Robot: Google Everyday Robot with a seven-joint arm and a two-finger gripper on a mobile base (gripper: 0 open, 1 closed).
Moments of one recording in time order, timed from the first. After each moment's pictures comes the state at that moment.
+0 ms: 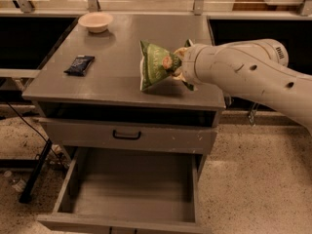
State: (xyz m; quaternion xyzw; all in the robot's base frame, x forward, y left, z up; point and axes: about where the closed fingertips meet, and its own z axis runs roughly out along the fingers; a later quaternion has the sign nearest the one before) arm 0.645 -0.077 0.886 -0.62 0.60 -0.18 0.47
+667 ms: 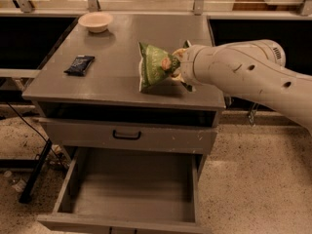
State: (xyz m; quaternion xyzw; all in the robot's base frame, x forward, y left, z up) arm 0.647 -0.074 0.882 -0.62 0.60 -0.18 0.47
